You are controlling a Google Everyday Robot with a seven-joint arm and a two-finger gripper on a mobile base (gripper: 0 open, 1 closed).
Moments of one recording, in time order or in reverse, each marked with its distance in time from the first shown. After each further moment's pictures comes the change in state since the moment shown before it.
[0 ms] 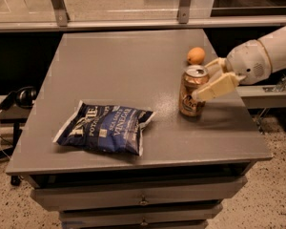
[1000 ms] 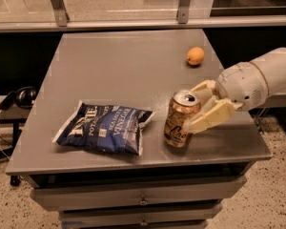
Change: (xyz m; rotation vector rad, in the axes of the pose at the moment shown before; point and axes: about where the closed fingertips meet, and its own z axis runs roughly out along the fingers) arm -0.010 0.099 0.036 -0.202 -0.081 -0.090
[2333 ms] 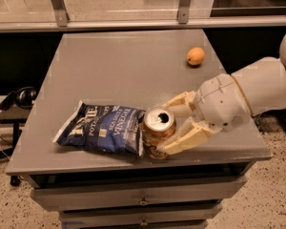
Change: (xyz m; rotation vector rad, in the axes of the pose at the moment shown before) arm -0.021 0.044 0.052 0.099 0.124 -0.208
